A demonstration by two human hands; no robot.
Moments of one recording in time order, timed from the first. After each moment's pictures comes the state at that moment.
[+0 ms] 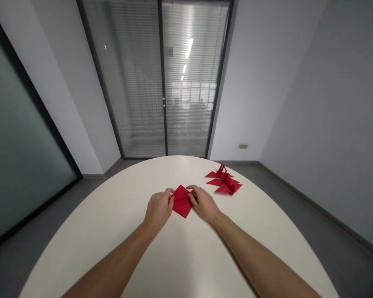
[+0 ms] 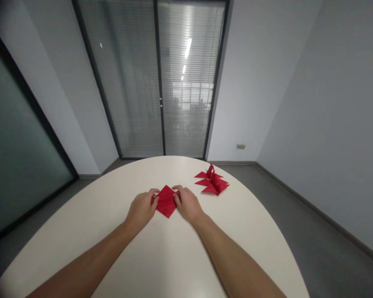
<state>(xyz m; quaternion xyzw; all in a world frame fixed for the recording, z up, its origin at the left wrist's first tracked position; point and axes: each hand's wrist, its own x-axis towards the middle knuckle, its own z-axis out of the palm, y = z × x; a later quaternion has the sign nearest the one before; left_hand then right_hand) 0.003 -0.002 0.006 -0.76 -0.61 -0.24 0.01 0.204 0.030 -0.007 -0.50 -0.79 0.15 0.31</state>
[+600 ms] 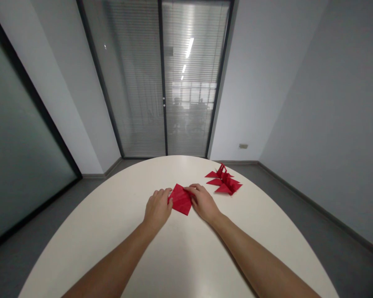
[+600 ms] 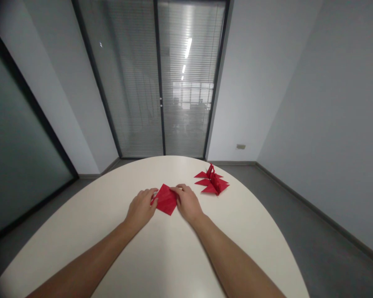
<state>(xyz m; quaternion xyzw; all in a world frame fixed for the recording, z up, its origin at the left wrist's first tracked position) 0.001 -0.001 0.001 -0.75 -0.62 -0.23 0.04 0.206 0.028 -0.002 -0.46 -0.83 0.08 0.31</state>
